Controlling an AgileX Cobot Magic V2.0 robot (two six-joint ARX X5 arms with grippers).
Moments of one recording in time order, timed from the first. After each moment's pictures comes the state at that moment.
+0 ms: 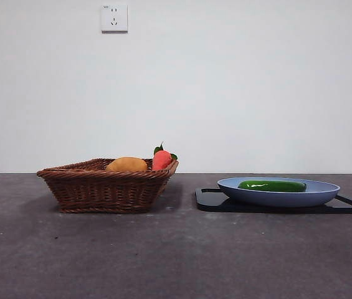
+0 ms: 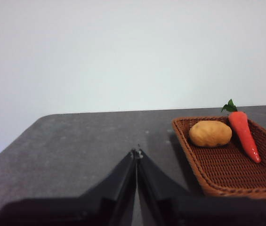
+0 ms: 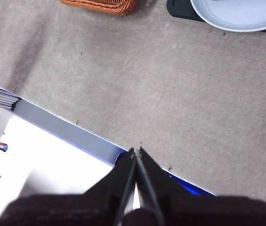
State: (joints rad) left arm 0.04 0.04 0.06 0.05 0.05 0.00; right arm 0.23 0.82 1.18 -1.32 -0.44 0.02
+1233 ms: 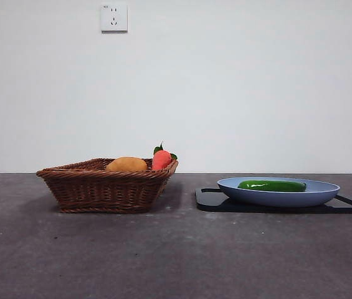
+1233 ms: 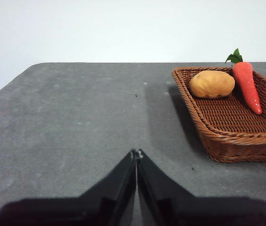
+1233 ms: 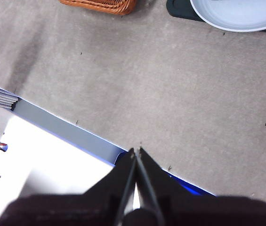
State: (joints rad) left arm 0.04 0.01 0.02 -0.12 0.06 -0.02; right arm 0.23 0.83 1.18 -1.32 -0.44 0.02
